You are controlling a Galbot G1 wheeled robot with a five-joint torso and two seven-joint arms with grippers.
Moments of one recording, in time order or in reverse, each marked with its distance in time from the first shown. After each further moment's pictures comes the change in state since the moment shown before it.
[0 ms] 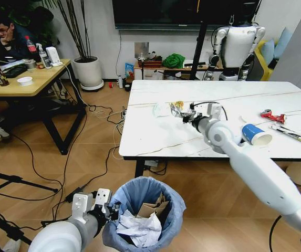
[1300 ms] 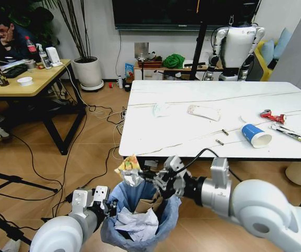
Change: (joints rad) left arm -0.041 0.014 0.009 0.023 -0.059 0.000 -0.059; right arm -0.426 -0.213 -0.060 0.592 -0.181 -0.079 -0.344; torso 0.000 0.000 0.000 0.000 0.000
